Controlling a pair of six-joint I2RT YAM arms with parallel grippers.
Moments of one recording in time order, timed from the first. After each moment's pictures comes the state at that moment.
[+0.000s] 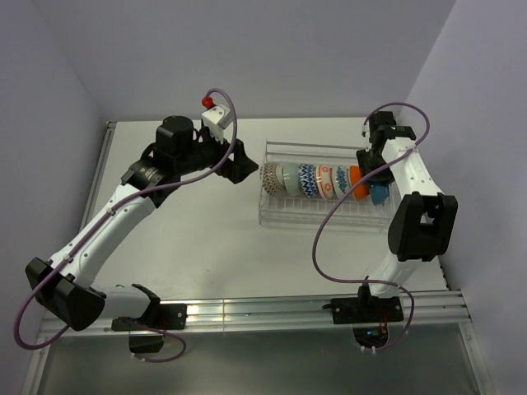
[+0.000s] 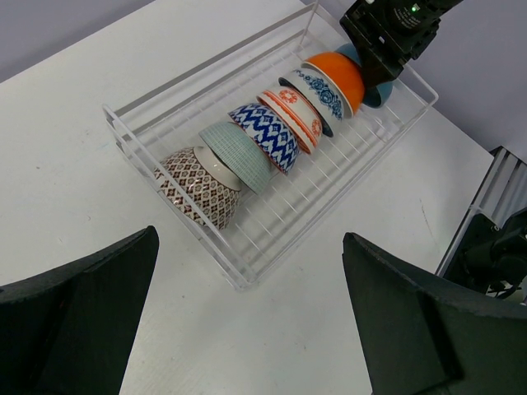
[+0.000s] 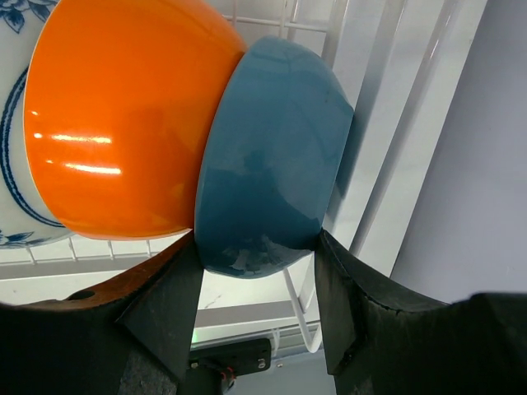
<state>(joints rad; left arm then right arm) -0.57 1.31 1.37 -0.36 0.37 -0.13 -0.07 1.70 1.49 -1.06 0.20 -0.15</state>
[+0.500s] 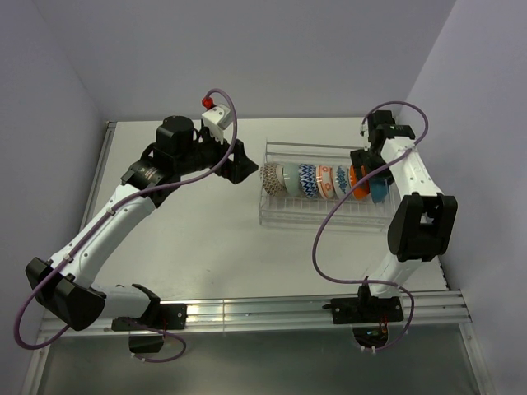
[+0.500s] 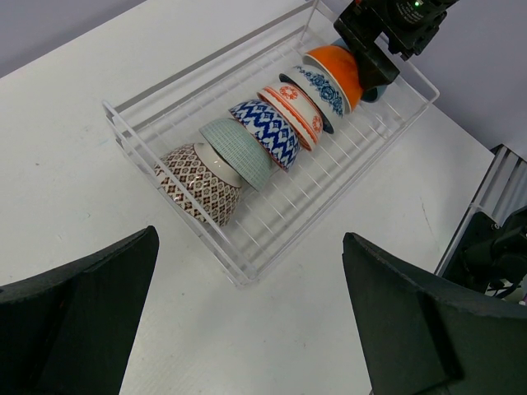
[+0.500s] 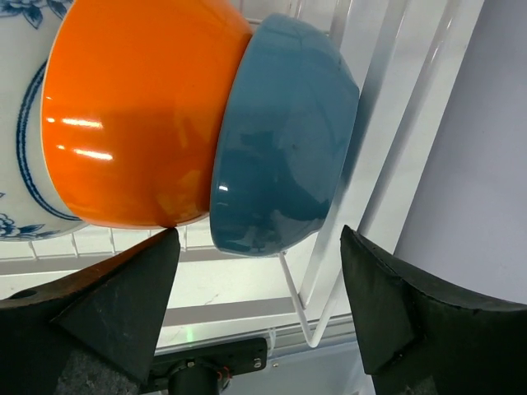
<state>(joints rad) -0.57 1.31 1.37 -0.37 0.37 -0.13 -0.05 1.70 1.50 -1.07 0.21 -0.16</state>
